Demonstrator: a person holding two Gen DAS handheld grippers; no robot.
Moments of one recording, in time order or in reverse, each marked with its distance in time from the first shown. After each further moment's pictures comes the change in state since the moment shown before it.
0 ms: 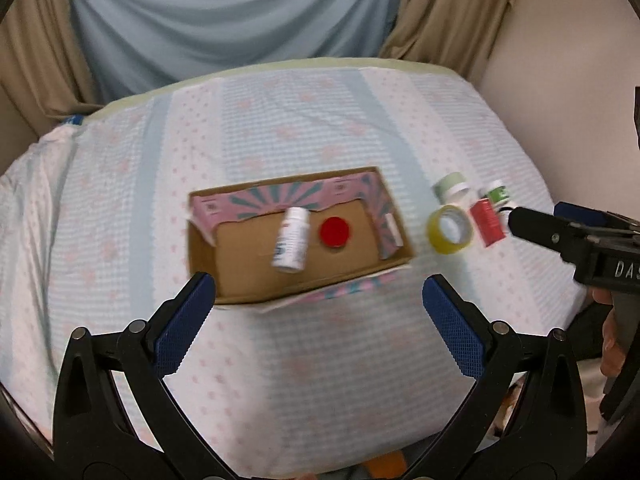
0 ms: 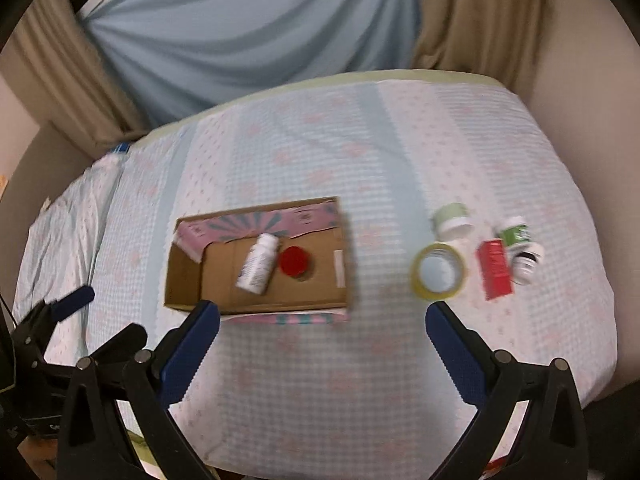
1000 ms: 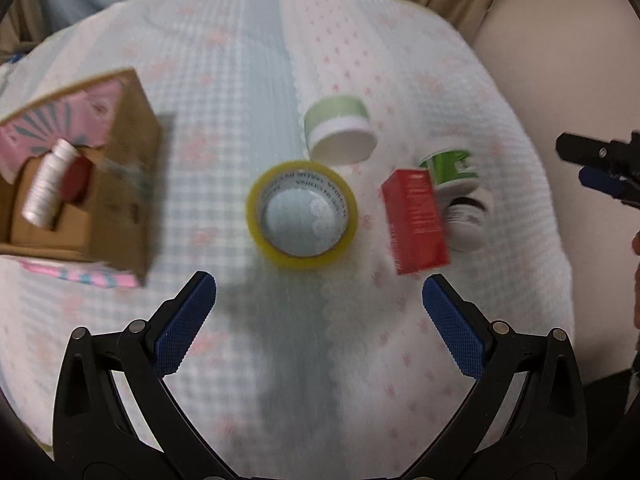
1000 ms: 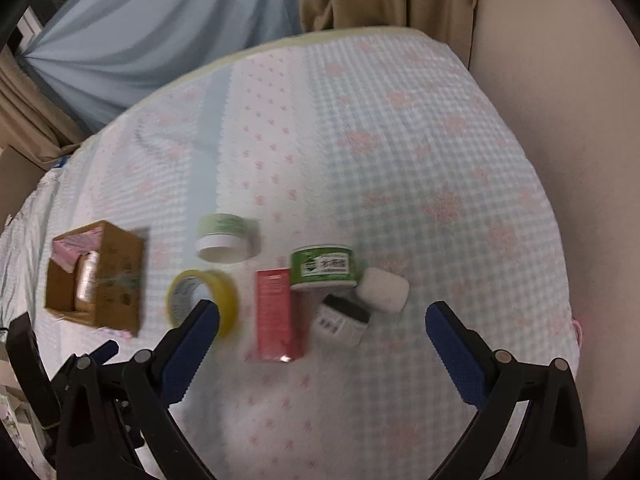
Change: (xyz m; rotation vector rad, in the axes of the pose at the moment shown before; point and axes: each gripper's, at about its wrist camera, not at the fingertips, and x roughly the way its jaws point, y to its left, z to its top) left arm 0.260 -0.275 -0.017 -0.161 0.132 -0.045; right arm 0.113 -0.347 0.059 0.001 0.095 -0.010
